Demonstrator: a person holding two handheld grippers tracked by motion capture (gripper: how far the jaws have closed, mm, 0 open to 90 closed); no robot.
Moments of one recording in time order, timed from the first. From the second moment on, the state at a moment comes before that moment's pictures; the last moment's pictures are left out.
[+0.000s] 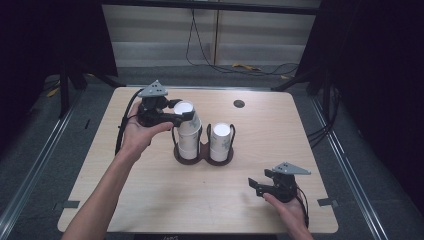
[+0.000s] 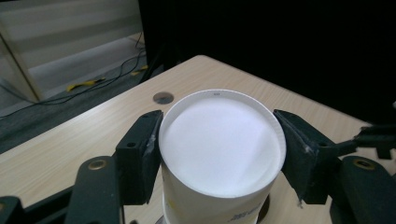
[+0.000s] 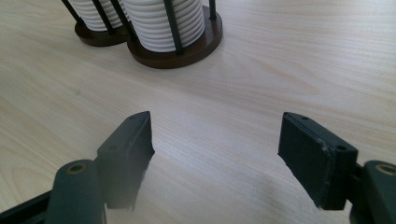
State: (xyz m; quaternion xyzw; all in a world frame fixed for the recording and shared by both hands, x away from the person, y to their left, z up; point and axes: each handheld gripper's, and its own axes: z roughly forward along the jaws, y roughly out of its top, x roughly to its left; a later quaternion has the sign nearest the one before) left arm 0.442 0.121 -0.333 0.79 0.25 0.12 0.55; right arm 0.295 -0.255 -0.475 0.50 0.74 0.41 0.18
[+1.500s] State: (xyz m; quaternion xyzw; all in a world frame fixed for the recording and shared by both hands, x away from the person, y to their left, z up) left arm 0.395 0.126 -0.380 0.78 0.19 0.00 0.59; right arm 0.288 -0.235 -0.463 0.42 0.76 0.48 0.13
